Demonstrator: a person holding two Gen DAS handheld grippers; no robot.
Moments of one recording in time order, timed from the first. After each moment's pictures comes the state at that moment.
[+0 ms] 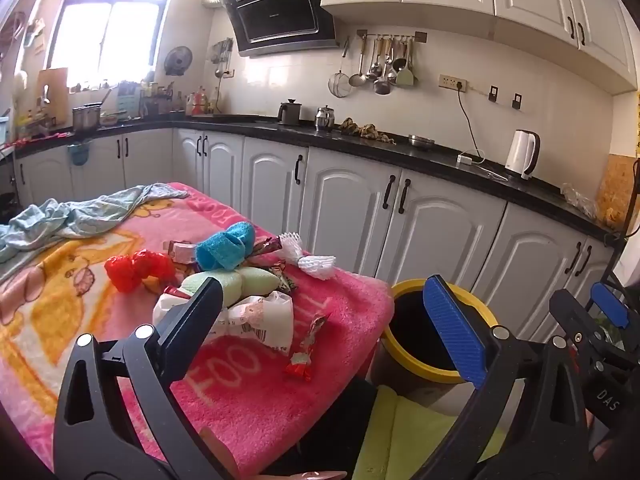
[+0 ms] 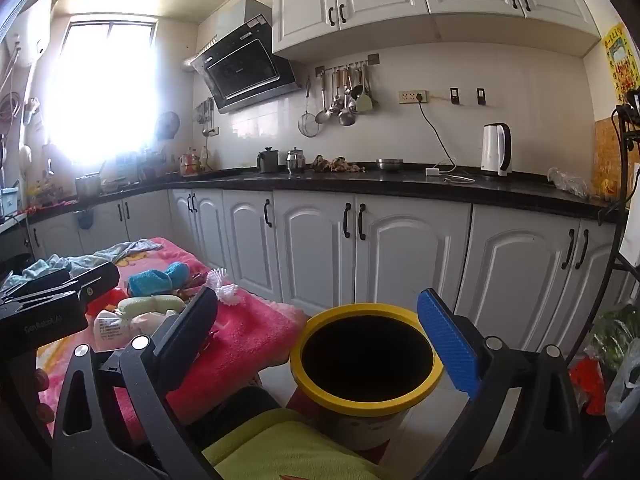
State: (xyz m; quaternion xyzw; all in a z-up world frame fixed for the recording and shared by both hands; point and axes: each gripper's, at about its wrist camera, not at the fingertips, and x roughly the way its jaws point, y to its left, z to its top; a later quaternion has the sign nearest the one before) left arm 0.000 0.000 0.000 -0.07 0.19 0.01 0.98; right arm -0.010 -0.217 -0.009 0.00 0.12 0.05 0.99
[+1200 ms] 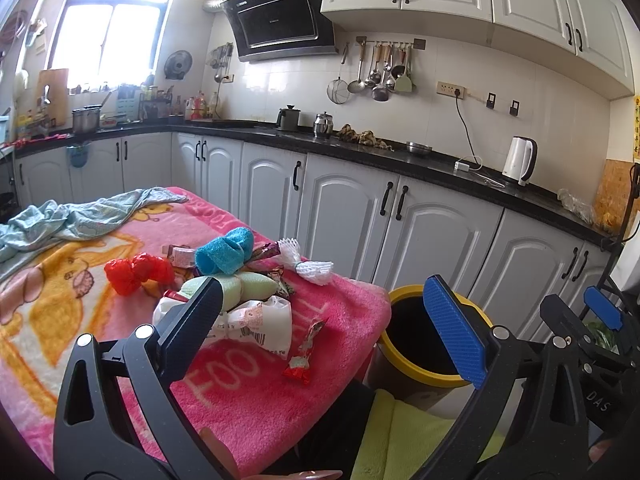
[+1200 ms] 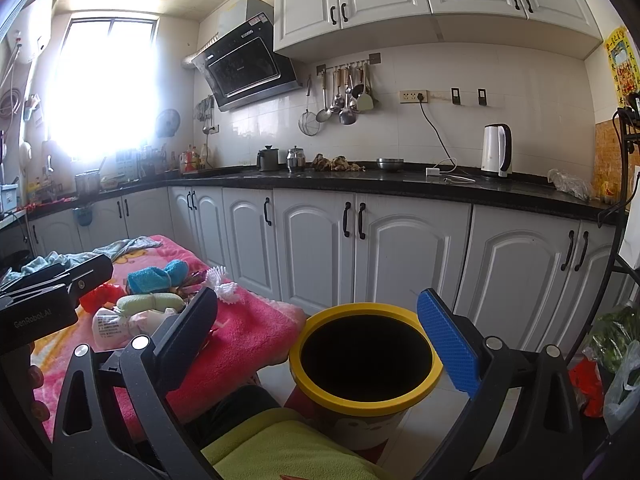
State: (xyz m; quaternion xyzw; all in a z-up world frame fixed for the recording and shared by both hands) left arm -0.001 0.001 0.001 -0.06 0.18 0.01 0.98; right arm -0.008 -0.217 -0.009 0.00 0.13 0.05 0.99
